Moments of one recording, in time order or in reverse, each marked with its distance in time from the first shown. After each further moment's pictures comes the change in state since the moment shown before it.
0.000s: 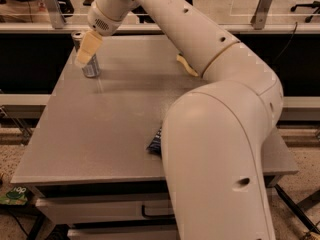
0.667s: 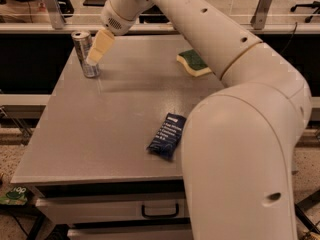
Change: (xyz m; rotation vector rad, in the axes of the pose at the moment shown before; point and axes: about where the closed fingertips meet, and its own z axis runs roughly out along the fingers) arm 0.025 -0.010 -0.027 0.066 0.004 0.037
